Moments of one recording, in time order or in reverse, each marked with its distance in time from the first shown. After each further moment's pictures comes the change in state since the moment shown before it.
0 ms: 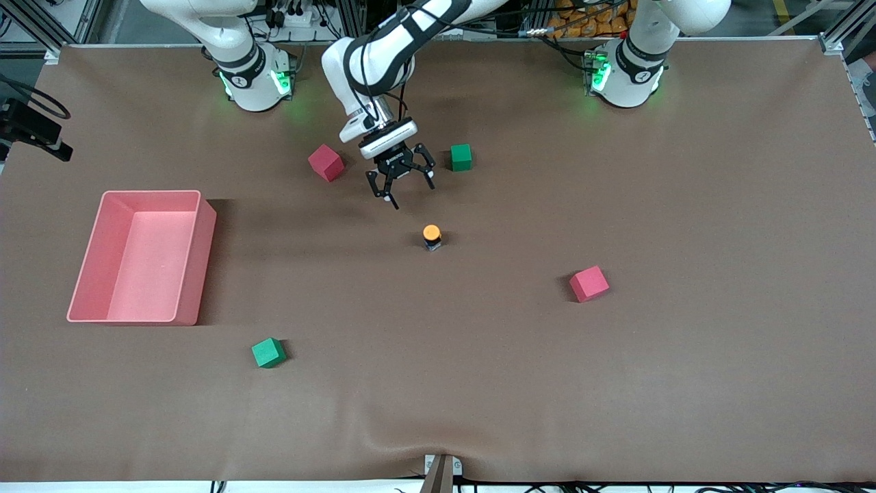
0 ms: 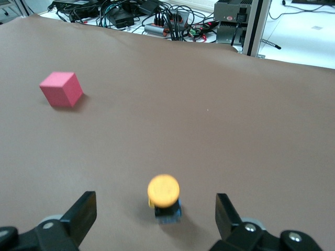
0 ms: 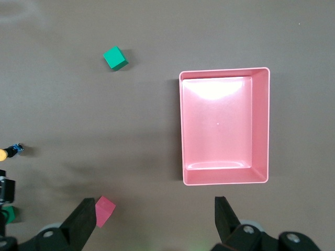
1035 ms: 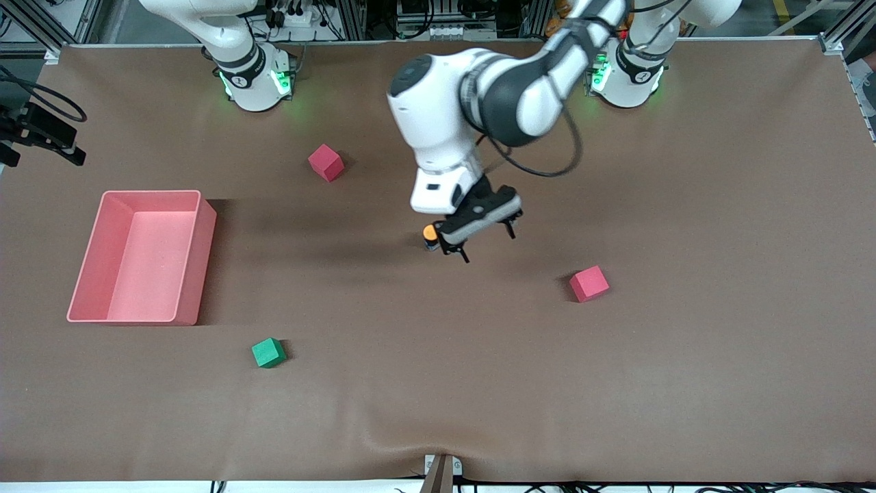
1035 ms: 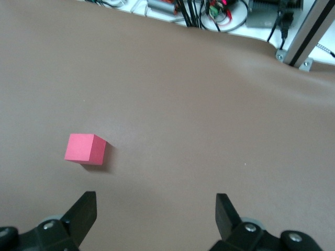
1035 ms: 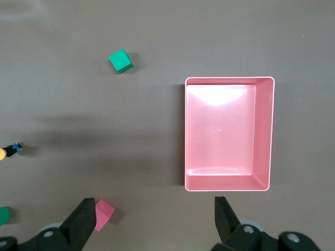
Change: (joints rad) left arm 0.540 -0.283 -0.130 0.006 -0.347 0.078 0.730; right arm 0.038 0.005 0.004 -0.005 -0.017 0.025 0.000
